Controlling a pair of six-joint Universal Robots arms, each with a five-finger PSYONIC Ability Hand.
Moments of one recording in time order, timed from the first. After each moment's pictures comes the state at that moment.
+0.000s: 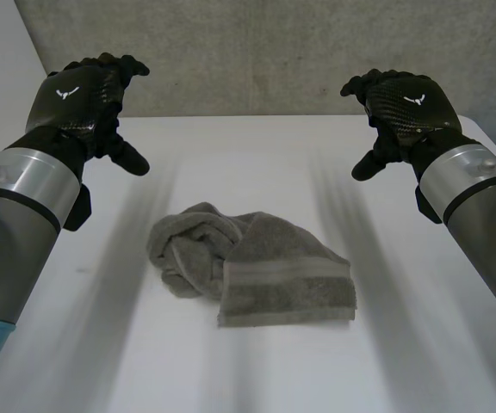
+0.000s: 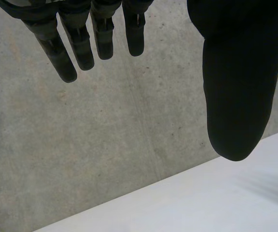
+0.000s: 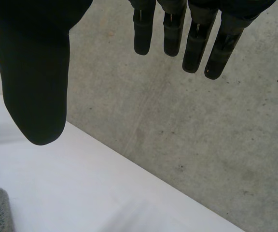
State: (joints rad) left arm 4.26 -1.61 -1.57 3.28 -1.64 3.12; right arm 1.97 -1.40 1.49 -0.13 1.45 3.04; left_hand 0.28 0.28 0.28 0.28 0.10; right_hand 0.26 0.30 0.30 0.30 0.15
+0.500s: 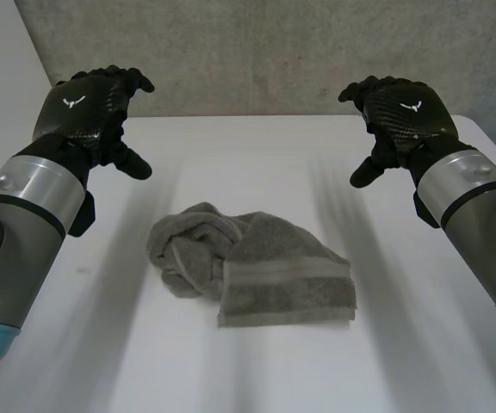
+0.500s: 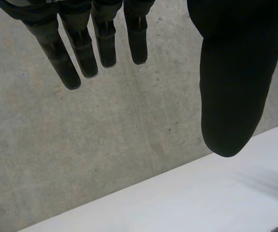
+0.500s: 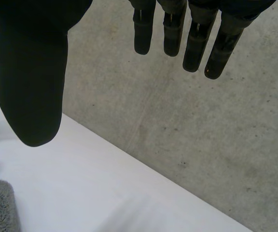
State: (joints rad) left arm 4.26 -1.63 -1.59 3.29 -1.64 3.12; right arm 1.97 -1.39 1.50 -0.14 1.44 3.03; left_hand 0.37 0.37 0.37 0.37 0.19; right_hand 0.25 0.29 0.29 0.30 0.12
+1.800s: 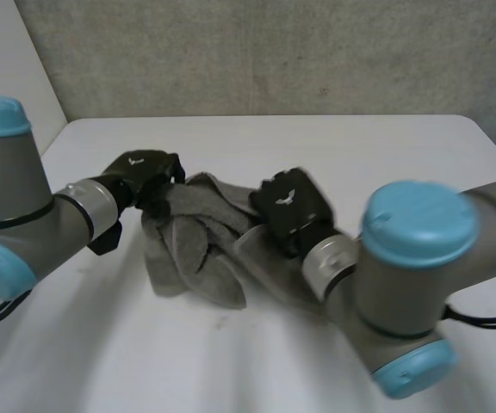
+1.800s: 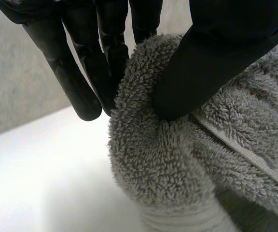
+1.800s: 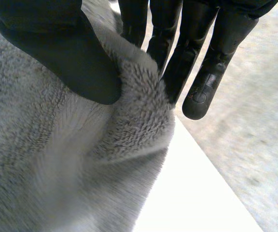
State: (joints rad) left arm 4.39 -2.02 -1.34 3.05 -1.28 3.24; right arm 2.28 -1.12 1.47 -0.21 1.56 2.64; left_hand 1.12 1.20 1.20 1.21 0.99; right_hand 0.96 1.16 1.17 1.18 0.97
